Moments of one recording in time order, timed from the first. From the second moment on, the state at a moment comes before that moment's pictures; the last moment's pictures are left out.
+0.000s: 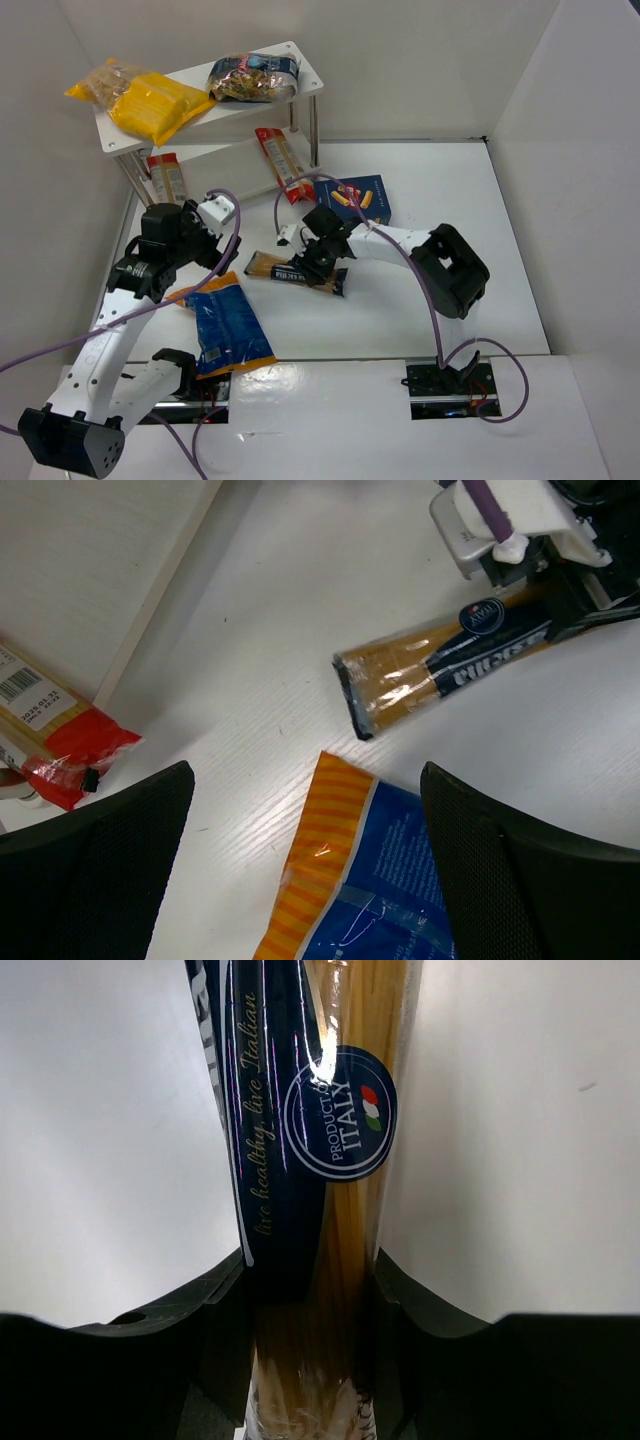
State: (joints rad) left arm -0.18 0.88 0.89 -0.59 0.26 0.38; right arm 0.78 1.91 1.24 -0.38 -0.29 -0.36
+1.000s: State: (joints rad) left arm -0.19 0.92 0.89 -0.68 0.47 0.57; right arm 0.45 1.94 1.35 -0.69 -0.97 -0.52
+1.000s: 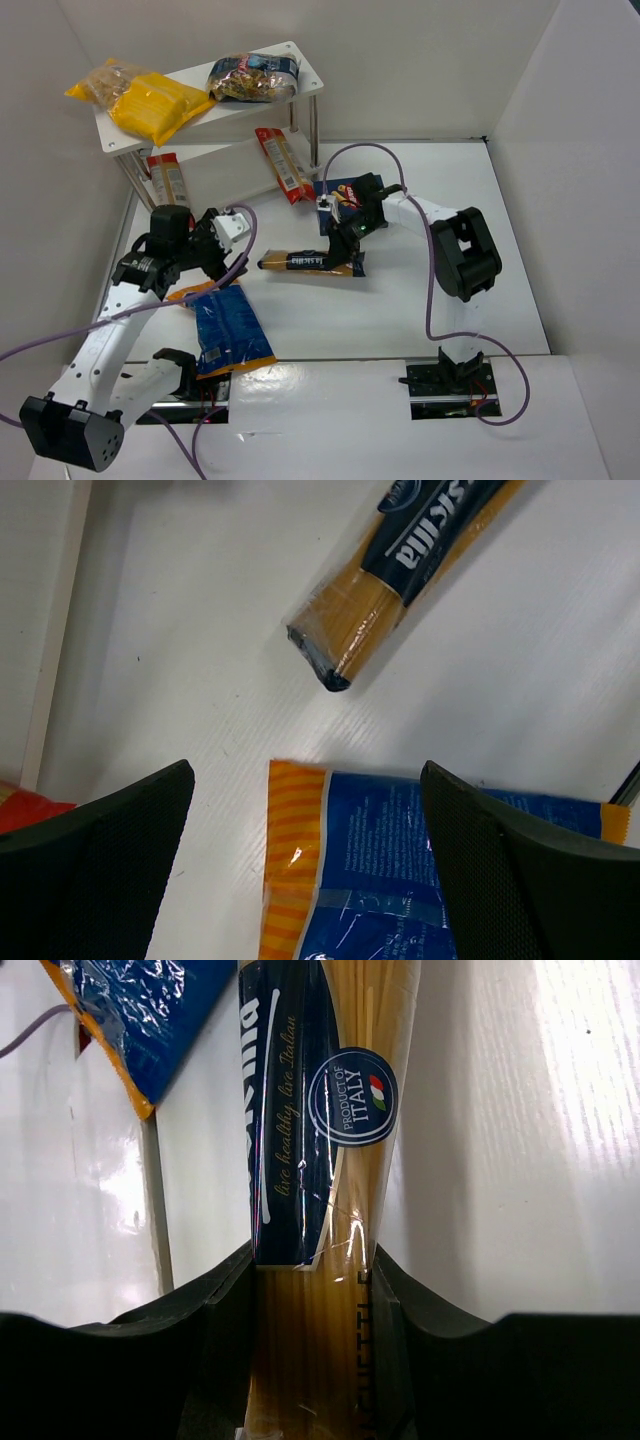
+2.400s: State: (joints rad) left arm -0.46 1.12 0.75 -0.25 0.25 0.74; right arm 0.41 1.97 1.51 -0.76 -1.24 -0.42
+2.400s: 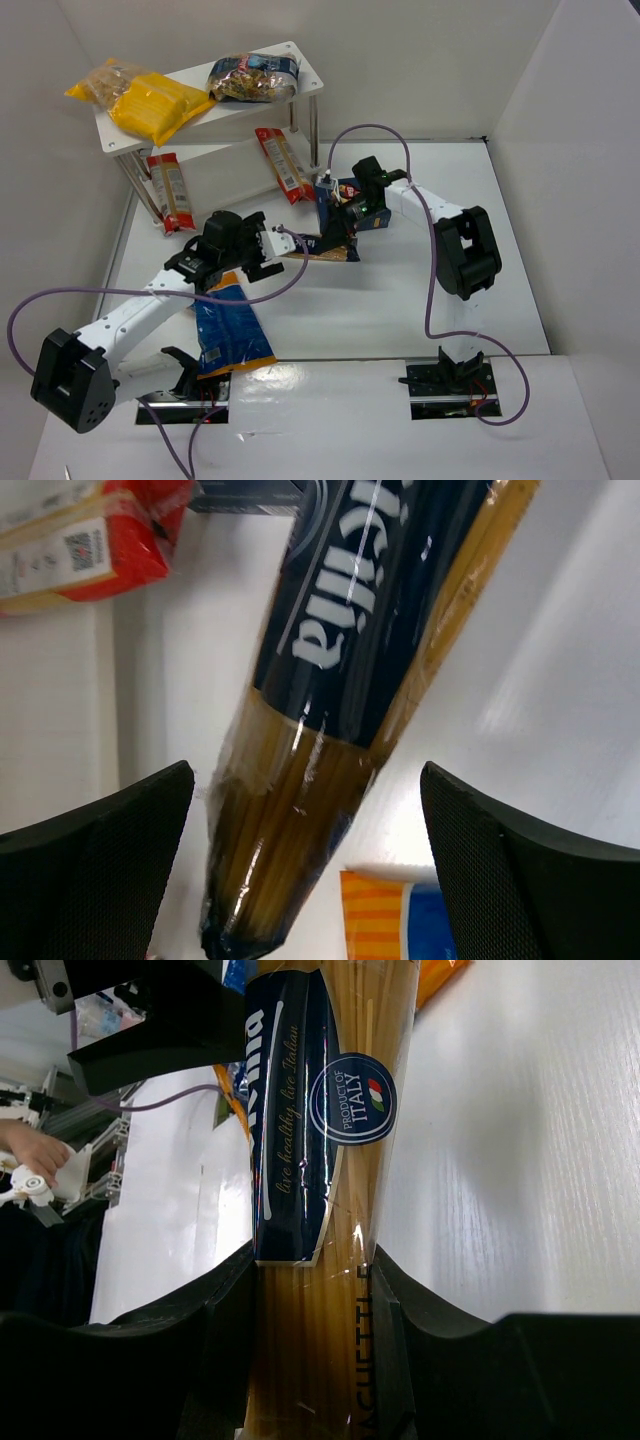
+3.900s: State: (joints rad) left arm -0.58 1.17 0.75 -0.22 0.08 0.59; right arm 0.41 1.96 1.54 -0.71 -1.25 -0.29
